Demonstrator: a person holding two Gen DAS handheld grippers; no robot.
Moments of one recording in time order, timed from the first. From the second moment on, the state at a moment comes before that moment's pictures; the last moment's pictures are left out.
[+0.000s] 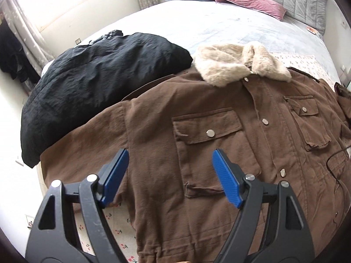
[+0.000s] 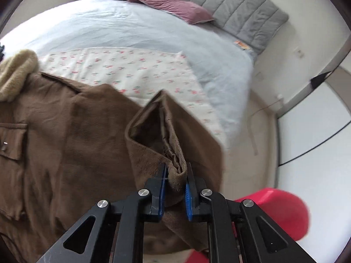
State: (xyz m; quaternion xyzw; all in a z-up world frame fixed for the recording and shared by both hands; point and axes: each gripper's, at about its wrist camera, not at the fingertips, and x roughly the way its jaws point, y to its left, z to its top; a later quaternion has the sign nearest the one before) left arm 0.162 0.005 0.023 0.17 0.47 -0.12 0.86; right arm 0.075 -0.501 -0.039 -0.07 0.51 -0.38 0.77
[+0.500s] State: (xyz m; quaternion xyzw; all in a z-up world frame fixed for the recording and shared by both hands) left arm 0.226 -0.033 -0.005 0.19 0.47 -0.11 0.85; right arm 0.064 -0.506 0.041 -0.09 0.44 -0.40 0.80
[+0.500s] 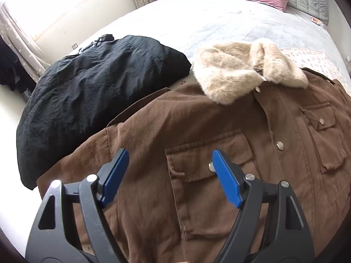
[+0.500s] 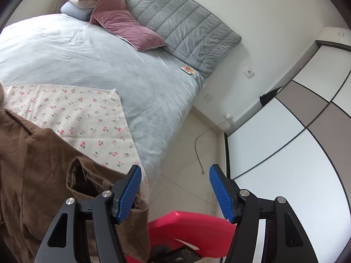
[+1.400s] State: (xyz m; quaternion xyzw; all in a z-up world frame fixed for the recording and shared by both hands) left arm 0.301 -0.028 -0.042 0.24 0.48 -0.10 0.84; right arm 0.119 -0.490 0.007 -0.09 0.50 -0.32 0.80
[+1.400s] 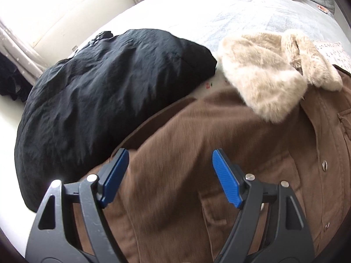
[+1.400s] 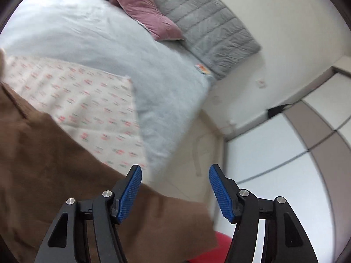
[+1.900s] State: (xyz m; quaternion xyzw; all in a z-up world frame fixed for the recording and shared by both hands) left arm 0.365 -0.069 -0.088 0.20 0.51 -0.23 0.80; right arm 0.296 -0.401 -0.127 0.07 0.51 -0.03 0.86
